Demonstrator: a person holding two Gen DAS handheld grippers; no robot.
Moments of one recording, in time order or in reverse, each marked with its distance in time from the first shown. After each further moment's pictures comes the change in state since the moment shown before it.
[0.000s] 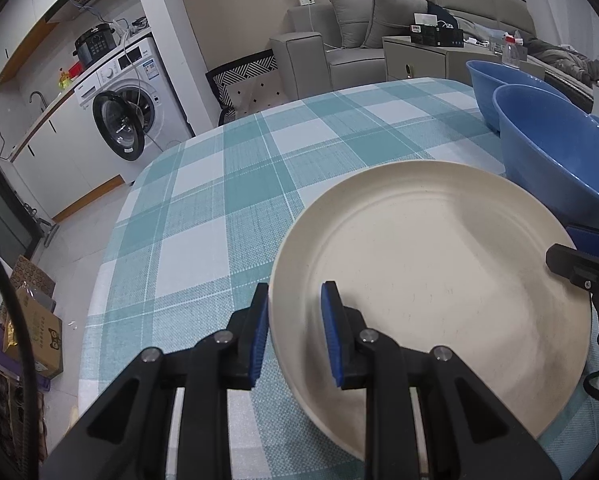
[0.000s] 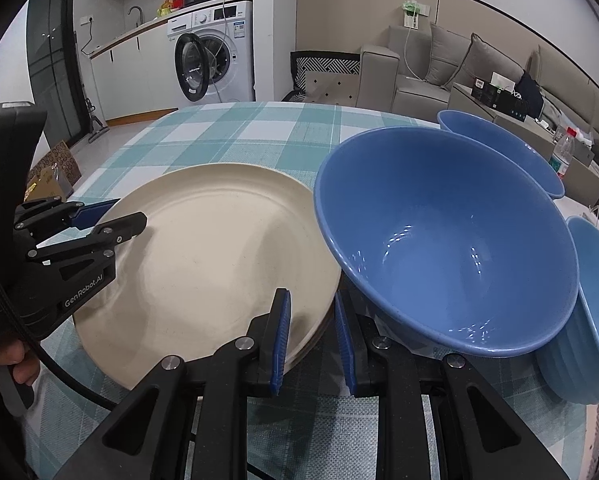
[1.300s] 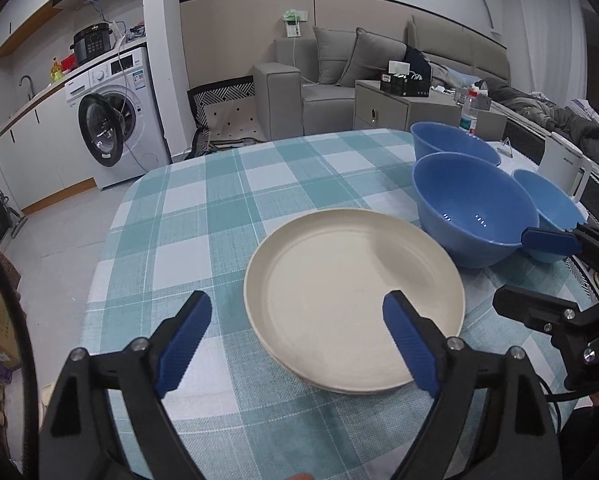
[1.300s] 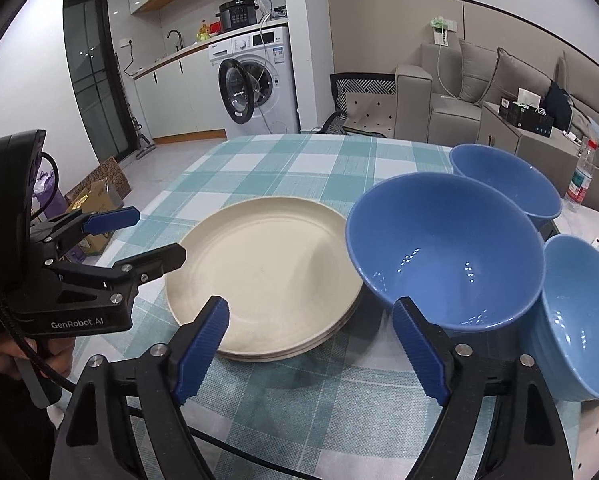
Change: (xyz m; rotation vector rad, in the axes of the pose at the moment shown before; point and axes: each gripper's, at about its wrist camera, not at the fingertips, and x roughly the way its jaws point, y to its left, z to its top) left arm -0.096 0.004 -0.003 -0.089 -0.108 -0.177; right arm -0.084 -0.012 0.000 -0.002 -0.087 0.186
